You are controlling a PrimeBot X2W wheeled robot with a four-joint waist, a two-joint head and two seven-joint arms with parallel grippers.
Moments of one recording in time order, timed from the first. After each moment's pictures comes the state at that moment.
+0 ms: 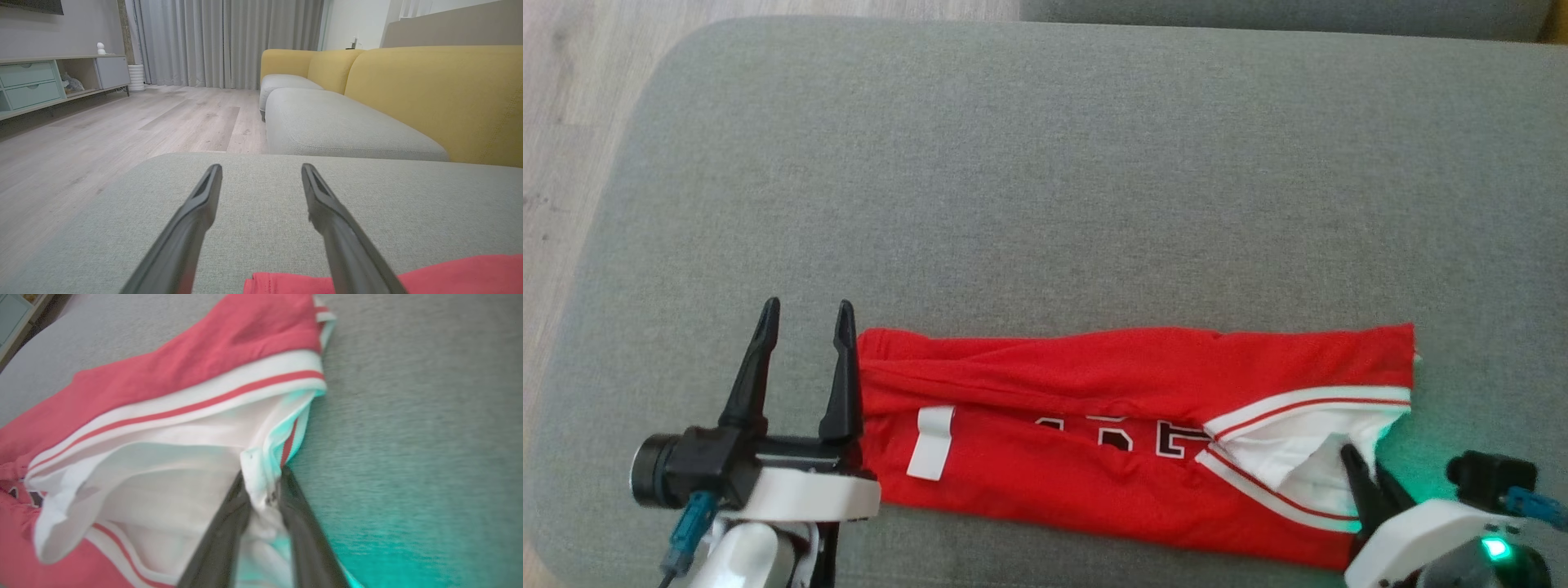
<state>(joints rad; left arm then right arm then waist) -0.10 0.29 -0.39 0.04 -0.42 0.19 -0.24 0.15 -0.07 -0.03 0.16 0.37 0.13 0.25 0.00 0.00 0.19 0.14</state>
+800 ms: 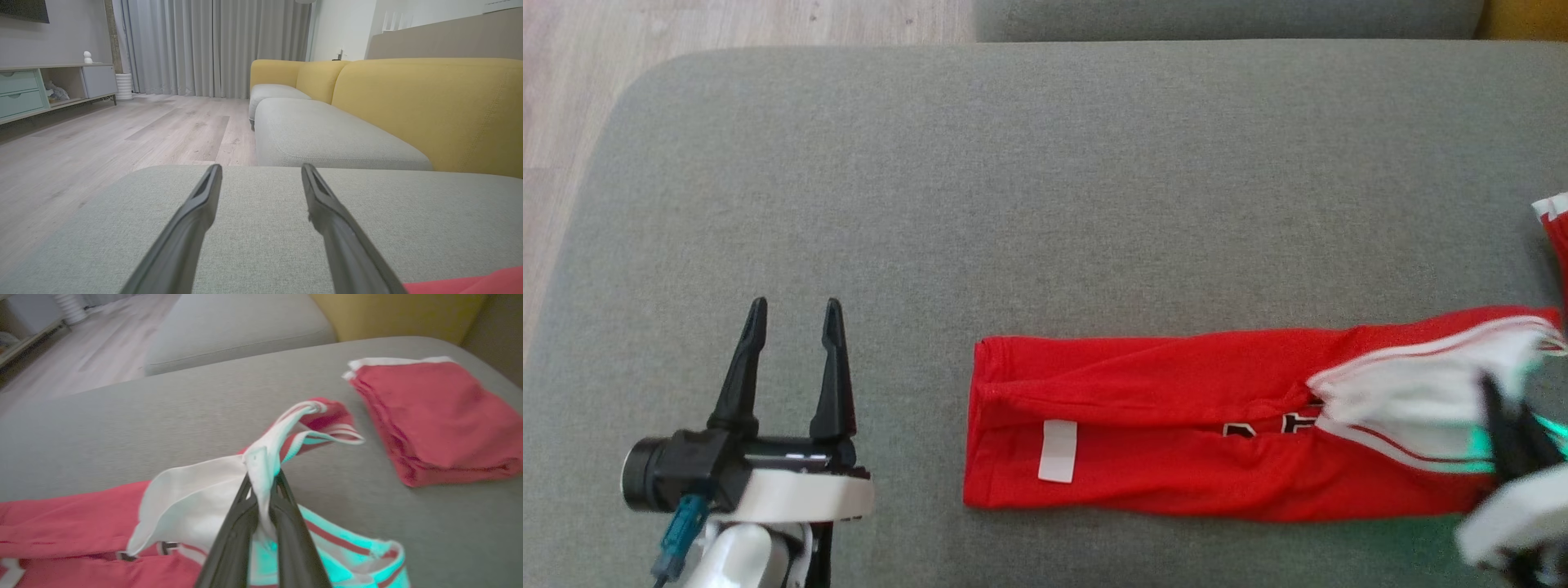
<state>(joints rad) -0.10 0.30 -0.37 0.03 -0.42 0.20 -0.25 0.23 -0.09 -0.27 -0.24 0.31 0.13 0.37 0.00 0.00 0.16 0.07</state>
